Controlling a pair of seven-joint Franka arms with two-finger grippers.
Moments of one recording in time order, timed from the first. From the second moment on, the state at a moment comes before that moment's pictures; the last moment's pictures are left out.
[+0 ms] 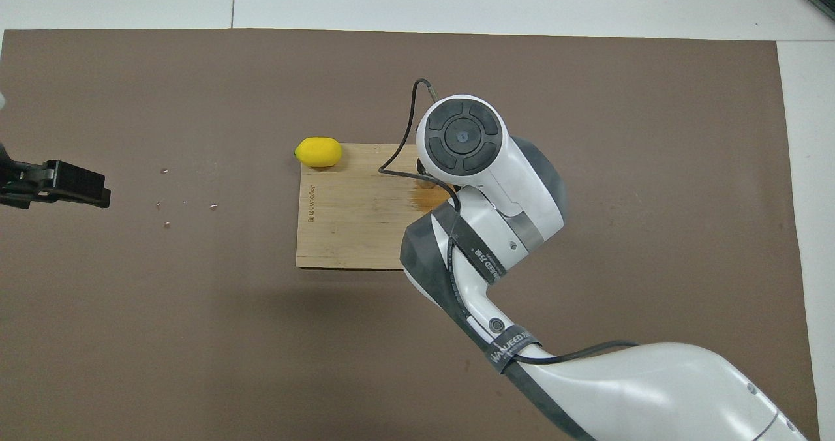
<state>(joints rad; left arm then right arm) 0.05 -0.04 -0.12 -1.57 -0.03 1.48 -0.02 0.44 0.46 0.11 -1.48 -0.24 2.10 1.92</state>
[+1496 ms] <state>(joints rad) 0.05 -0.04 -0.12 -1.57 -0.03 1.48 -0.02 0.25 0.46 0.10 -1.46 0.20 2.08 1.88</state>
